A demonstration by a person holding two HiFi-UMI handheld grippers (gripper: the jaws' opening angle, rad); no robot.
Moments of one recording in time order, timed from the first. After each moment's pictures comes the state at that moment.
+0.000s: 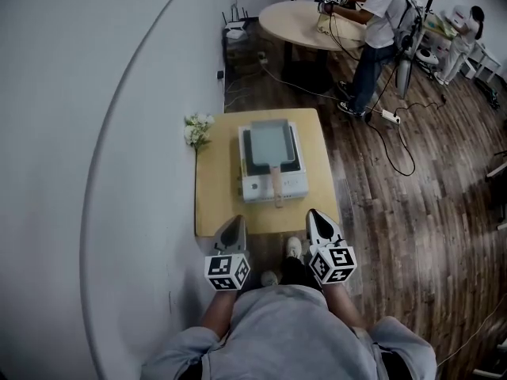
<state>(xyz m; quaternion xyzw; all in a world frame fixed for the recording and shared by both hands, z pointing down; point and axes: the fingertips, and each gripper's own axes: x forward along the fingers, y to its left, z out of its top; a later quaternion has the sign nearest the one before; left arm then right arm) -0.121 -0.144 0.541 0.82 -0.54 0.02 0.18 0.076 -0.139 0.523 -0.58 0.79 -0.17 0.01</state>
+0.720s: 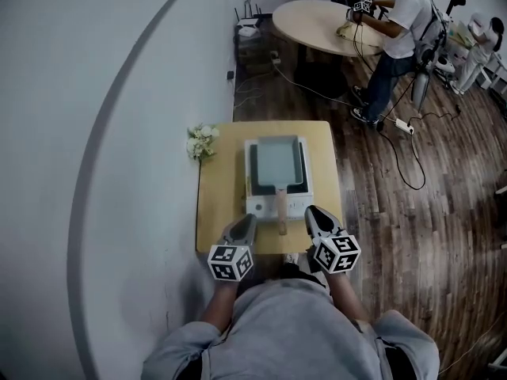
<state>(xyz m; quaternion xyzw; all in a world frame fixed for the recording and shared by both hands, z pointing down) -0.089 -0.234 0.578 0.83 -0.50 0.05 0.26 0.074 -0.248 0.556 -0.52 0.82 -0.24 -0.02</state>
